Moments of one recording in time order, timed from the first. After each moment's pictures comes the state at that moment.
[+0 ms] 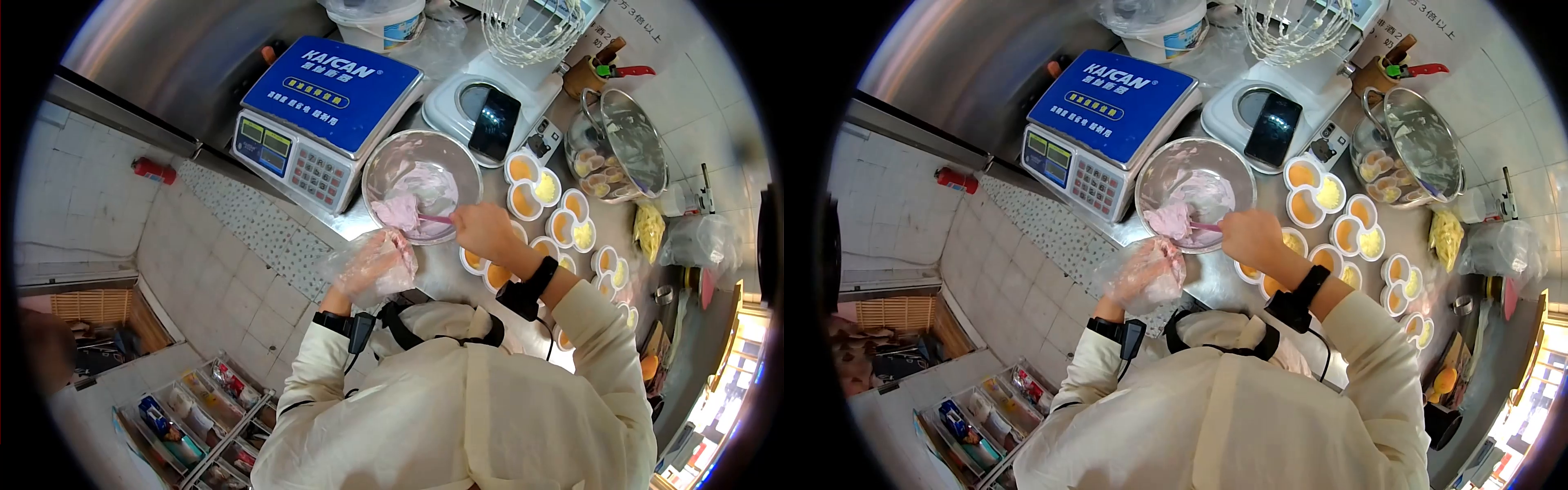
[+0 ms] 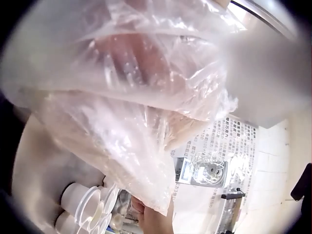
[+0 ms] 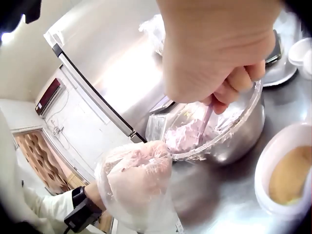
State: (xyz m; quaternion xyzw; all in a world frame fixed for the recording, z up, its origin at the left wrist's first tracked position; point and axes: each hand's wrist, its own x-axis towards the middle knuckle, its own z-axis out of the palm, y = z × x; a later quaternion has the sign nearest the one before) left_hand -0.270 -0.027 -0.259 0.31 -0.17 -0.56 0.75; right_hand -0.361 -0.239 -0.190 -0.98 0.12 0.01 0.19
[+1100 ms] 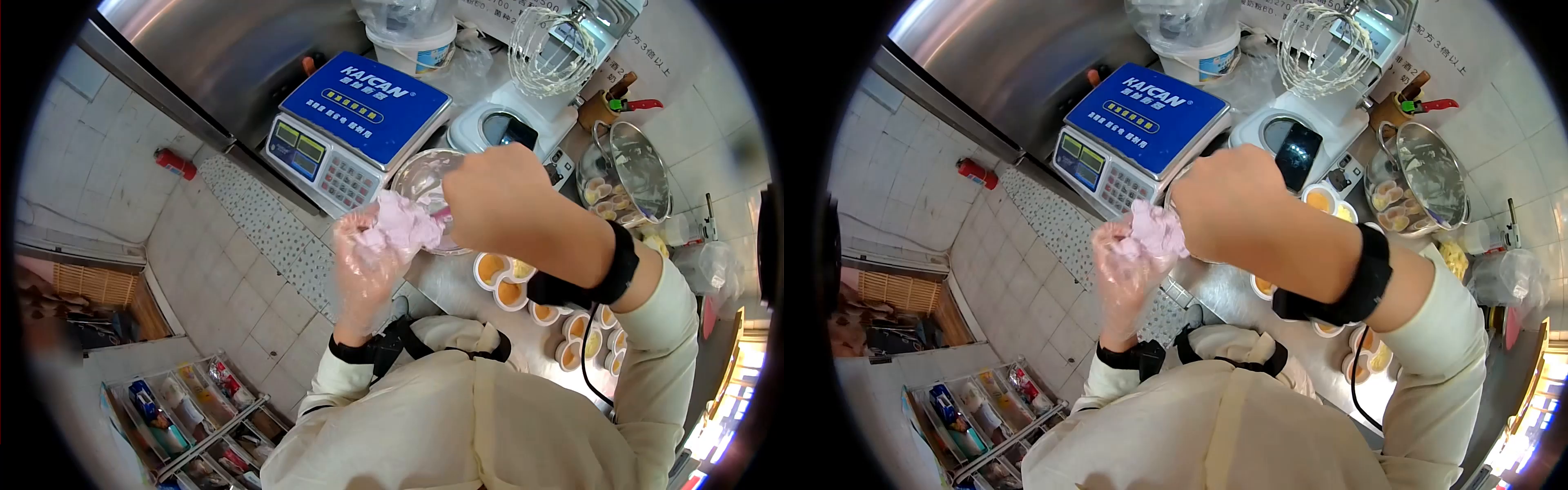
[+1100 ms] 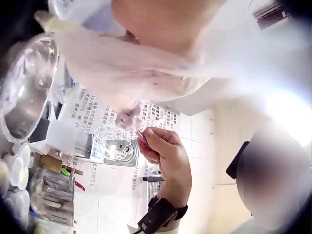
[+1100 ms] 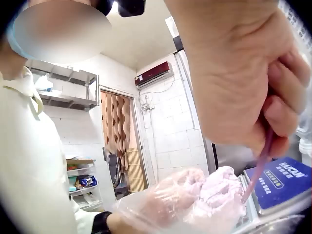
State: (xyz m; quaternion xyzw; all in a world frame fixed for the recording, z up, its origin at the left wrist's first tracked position) left_hand -0.295 -0.027 -0.123 0.64 -0.17 -0.09 0.74; right_hand -0.312 -0.193 0.000 -1.00 -0.09 0.01 -0.01
